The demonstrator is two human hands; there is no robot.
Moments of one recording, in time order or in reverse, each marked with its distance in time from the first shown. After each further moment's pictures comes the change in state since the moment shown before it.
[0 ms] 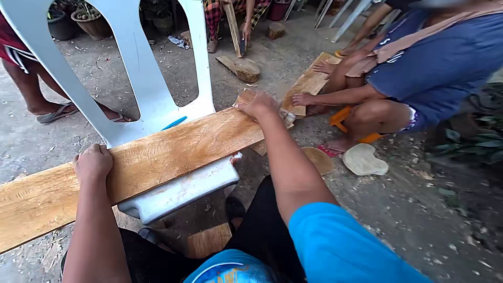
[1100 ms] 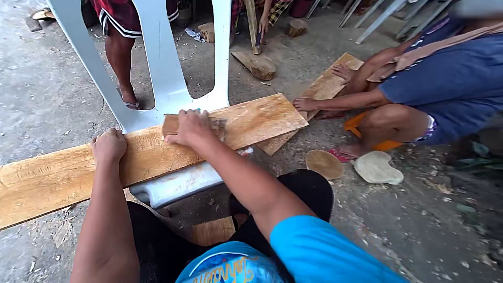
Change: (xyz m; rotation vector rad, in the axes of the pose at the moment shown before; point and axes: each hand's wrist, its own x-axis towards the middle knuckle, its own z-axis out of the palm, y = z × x) left_hand -0.002 -0.006 -0.001 -0.032 -0.007 0.049; right_hand -0.161 -0.153 0.069 -0.035 -0.086 -0.719
